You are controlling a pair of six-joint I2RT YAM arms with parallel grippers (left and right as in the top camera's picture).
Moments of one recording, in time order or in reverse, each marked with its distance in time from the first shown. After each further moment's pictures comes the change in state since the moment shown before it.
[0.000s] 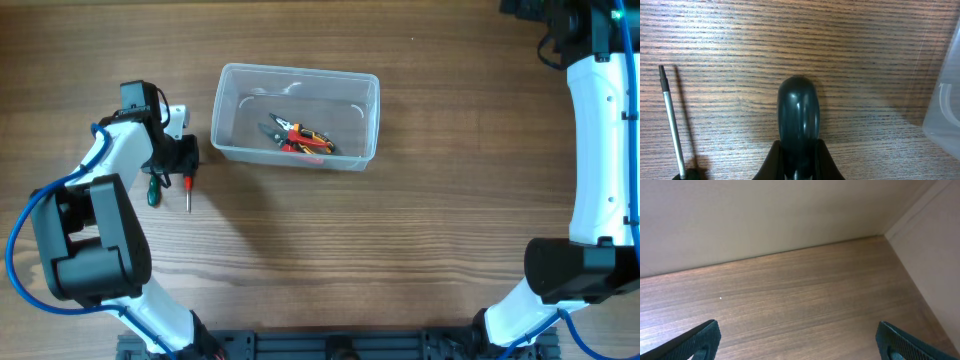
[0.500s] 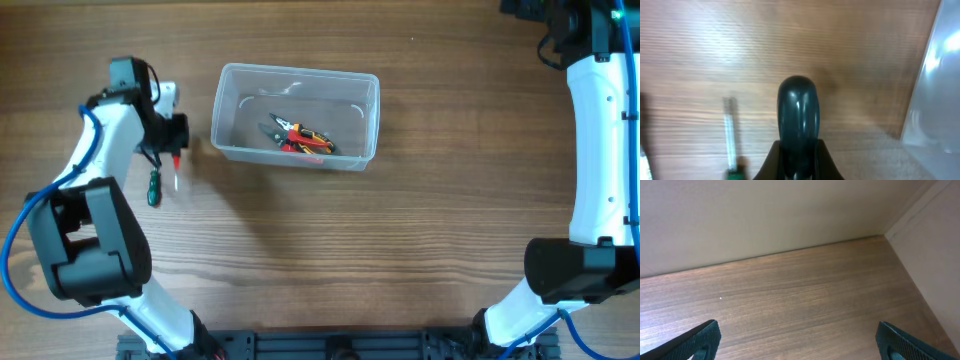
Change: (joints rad) left arm 0.000 0.000 0.179 -0.116 -0.059 0.000; right arm 0.000 0.000 0.000 0.000 0.000 0.000
